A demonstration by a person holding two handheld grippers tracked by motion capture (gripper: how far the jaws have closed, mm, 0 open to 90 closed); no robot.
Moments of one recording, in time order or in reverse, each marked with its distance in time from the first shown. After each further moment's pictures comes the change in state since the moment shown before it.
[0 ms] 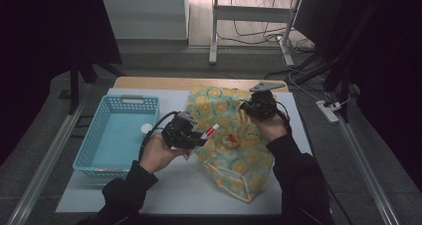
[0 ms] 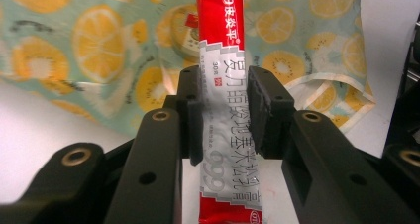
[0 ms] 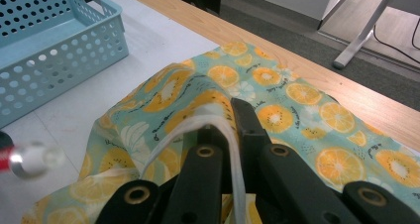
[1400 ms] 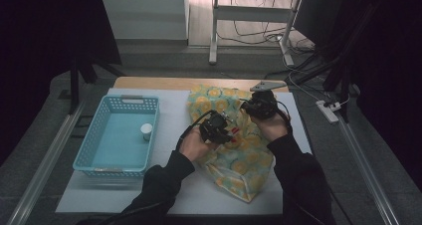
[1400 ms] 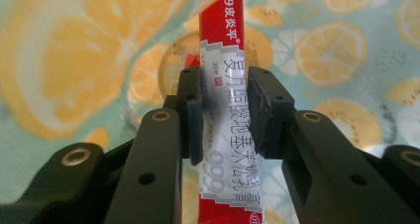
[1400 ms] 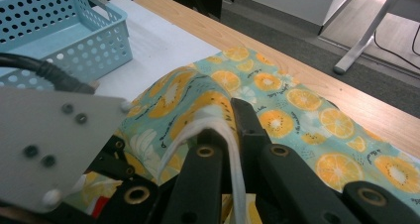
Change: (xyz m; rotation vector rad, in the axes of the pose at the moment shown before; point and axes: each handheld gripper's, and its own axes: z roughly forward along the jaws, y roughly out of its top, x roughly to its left) left arm 0.004 0.056 0.102 0.087 0.071 0.044; right arm 0.001 0.003 -0.004 -0.016 0.006 -0.009
